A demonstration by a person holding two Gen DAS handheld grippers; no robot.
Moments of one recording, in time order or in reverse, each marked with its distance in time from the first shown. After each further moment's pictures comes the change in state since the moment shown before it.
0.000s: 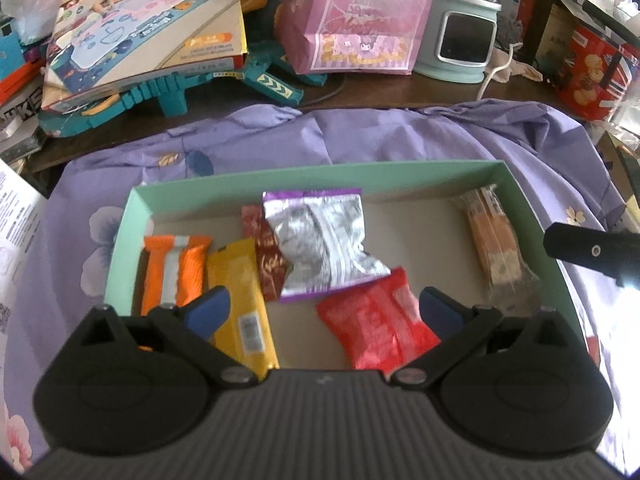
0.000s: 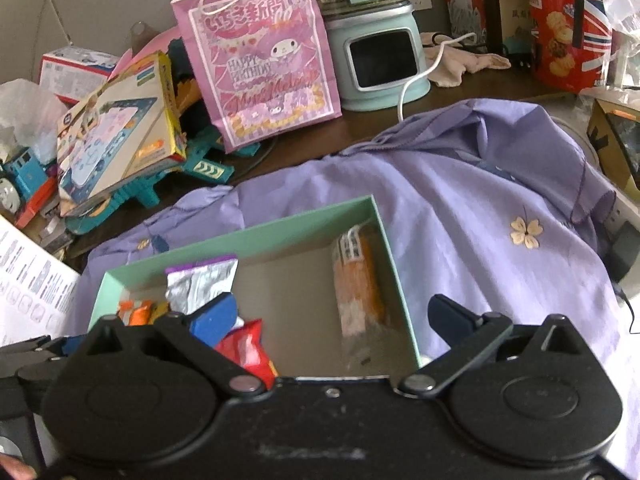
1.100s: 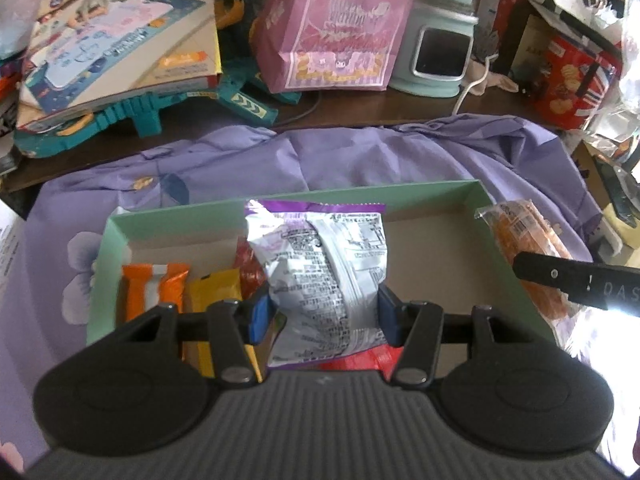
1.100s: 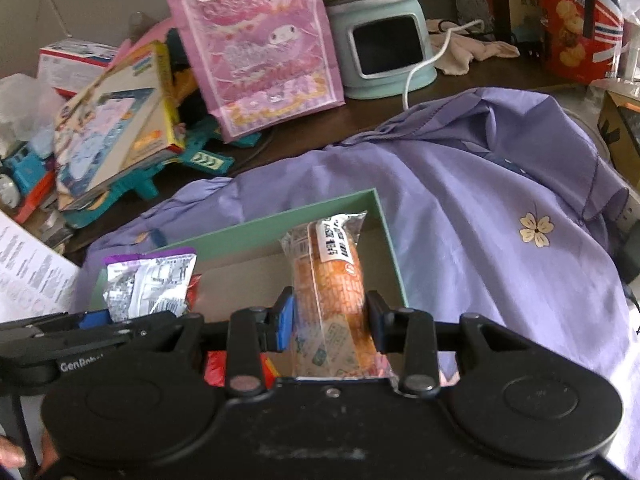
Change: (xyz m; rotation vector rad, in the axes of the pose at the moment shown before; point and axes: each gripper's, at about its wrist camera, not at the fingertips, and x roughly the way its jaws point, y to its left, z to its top) left arm 0.010 -0.002 0.023 0.023 -0.017 -0.078; right arm 0.020 -0.007 0.012 0.005 0.040 0.004
